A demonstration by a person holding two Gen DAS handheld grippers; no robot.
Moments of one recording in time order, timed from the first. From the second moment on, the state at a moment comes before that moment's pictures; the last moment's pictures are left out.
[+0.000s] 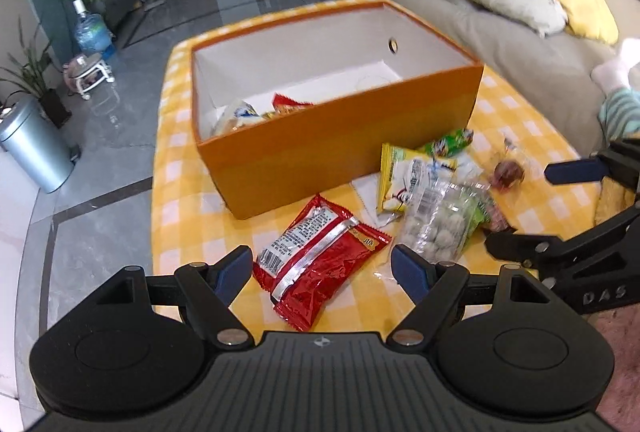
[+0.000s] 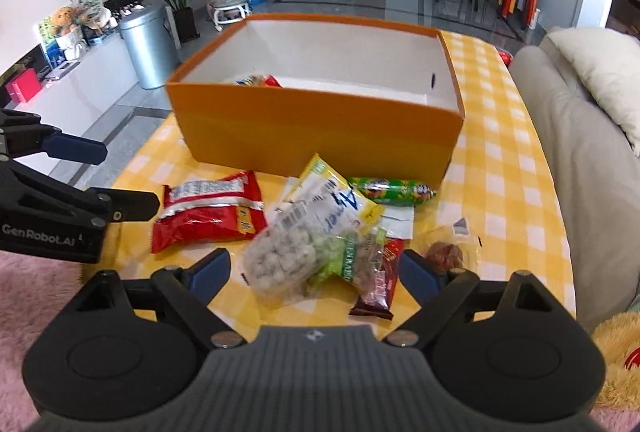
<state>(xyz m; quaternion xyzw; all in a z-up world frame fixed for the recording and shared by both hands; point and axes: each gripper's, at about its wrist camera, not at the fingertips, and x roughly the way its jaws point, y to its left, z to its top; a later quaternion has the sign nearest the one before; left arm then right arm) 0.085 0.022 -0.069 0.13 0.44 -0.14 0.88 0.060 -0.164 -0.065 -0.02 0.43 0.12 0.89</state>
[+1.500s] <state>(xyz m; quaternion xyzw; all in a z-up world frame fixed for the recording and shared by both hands) 0.142 0.007 -0.147 0.09 0.59 -0.14 0.79 0.107 -0.147 -0.114 0.03 0.50 0.15 0.85</state>
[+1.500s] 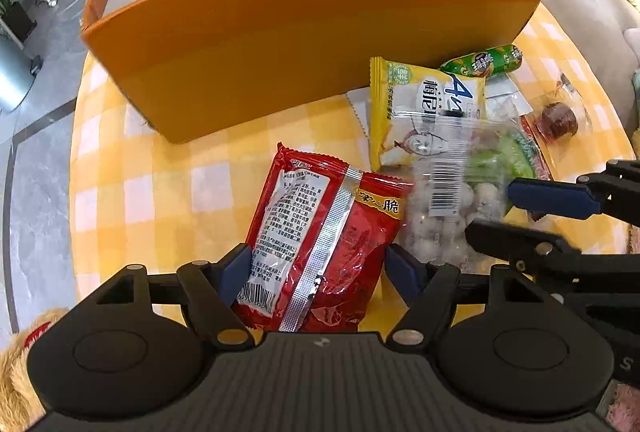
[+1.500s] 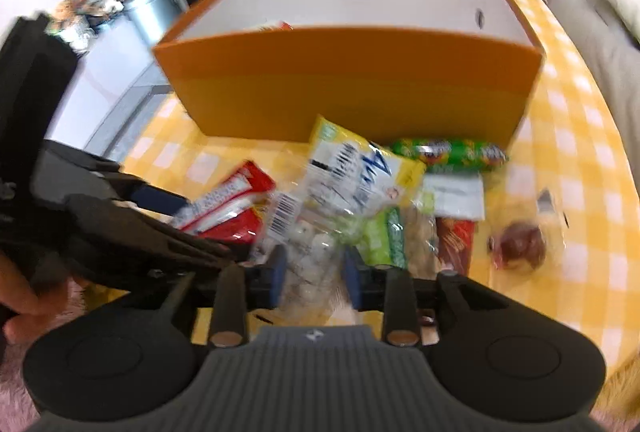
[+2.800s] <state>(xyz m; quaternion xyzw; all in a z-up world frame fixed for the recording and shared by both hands) 0.120 0.024 -0.090 0.02 0.55 -0.11 0.83 0.077 -0.176 -0.084 0.12 0.46 0.18 0.86</state>
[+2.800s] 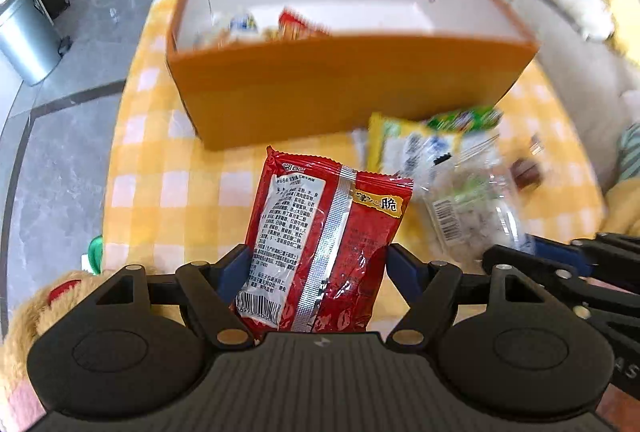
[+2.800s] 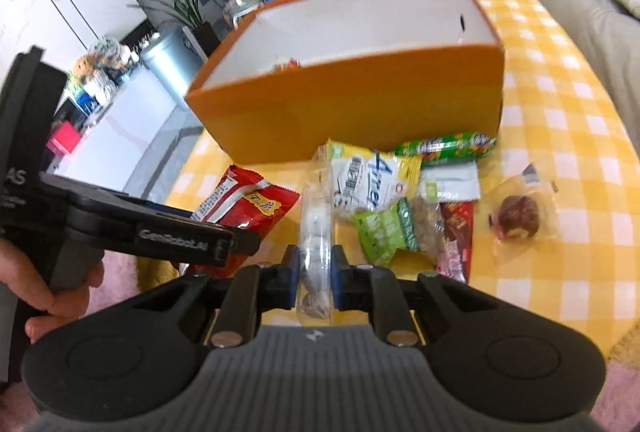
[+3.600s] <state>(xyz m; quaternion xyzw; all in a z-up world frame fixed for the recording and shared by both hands) 0.152 -0.016 0.033 0.03 0.39 -0.12 0.91 0.107 -0.214 0.038 0.05 0.31 0.14 0.94</state>
